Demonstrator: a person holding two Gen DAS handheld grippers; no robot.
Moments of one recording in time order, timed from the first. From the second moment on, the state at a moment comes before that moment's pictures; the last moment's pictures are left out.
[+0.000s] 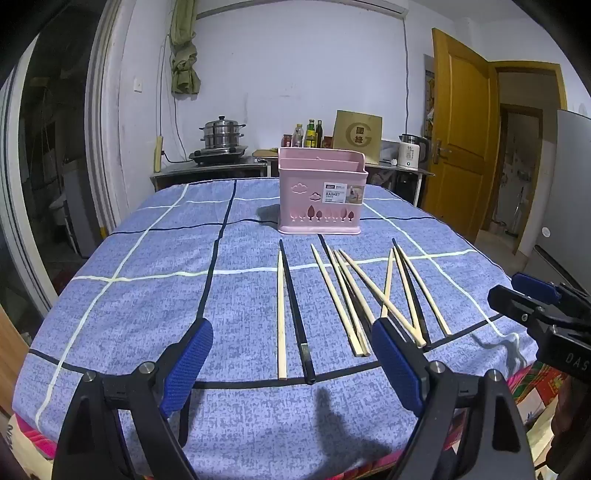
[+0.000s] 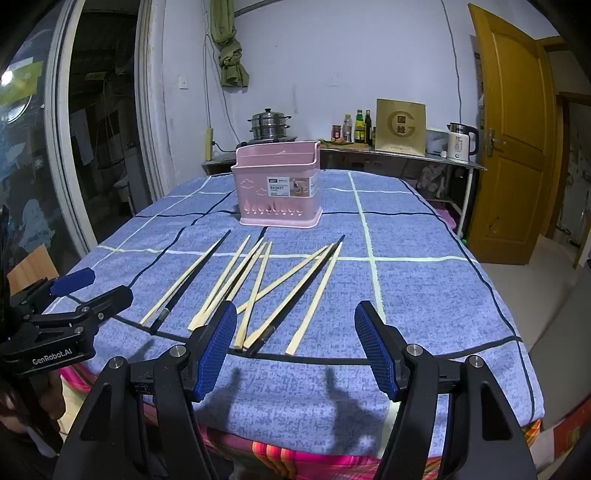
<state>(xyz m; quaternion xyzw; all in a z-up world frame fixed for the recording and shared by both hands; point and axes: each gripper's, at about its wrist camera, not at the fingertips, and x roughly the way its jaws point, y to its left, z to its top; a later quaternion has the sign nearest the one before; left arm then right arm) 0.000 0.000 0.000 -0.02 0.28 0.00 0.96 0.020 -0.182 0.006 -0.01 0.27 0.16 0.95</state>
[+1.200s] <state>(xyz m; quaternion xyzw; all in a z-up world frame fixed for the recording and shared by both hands) 0.002 -0.002 0.002 -0.02 0.28 0.00 0.96 0.020 -0.182 0.006 -0.01 0.27 0.16 0.95</state>
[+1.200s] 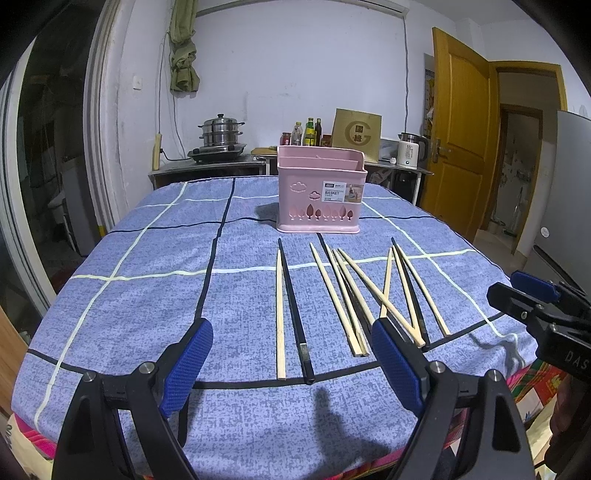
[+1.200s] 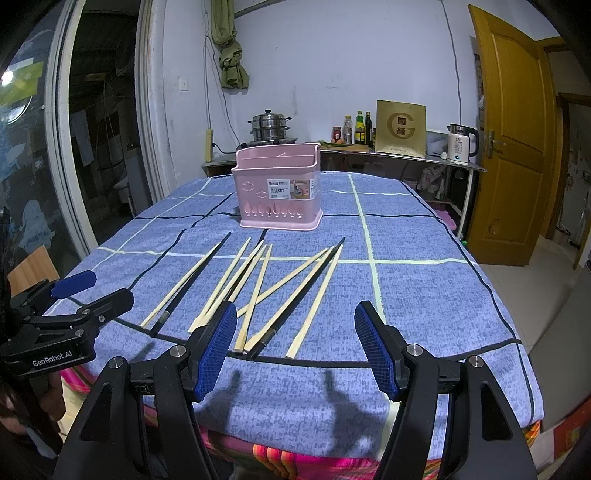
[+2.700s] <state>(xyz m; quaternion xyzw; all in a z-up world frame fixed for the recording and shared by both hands) 0.186 0.041 -0.047 0.03 0.46 -0.03 0.89 0.175 -0.109 -0.028 -0.07 0.42 0.22 0.88</state>
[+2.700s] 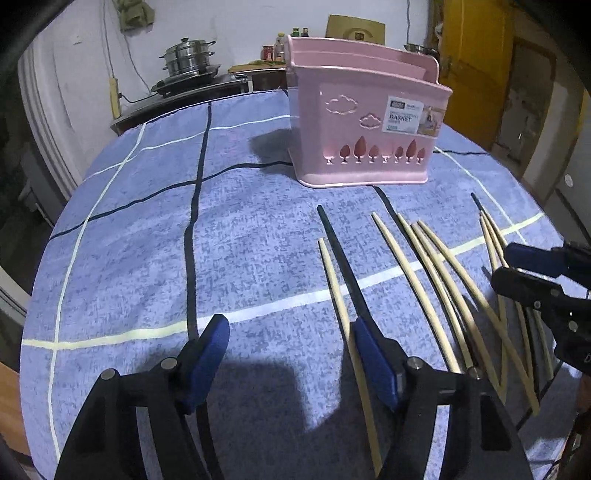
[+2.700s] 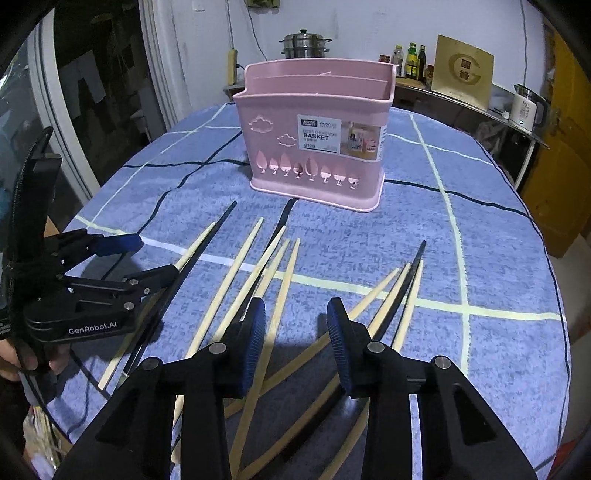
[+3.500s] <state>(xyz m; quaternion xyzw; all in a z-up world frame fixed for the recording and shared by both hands) 0.222 0.034 -0.044 0.06 0.47 -0.03 0.88 0.218 -0.086 -0.046 -0.08 0.47 0.22 0.85</state>
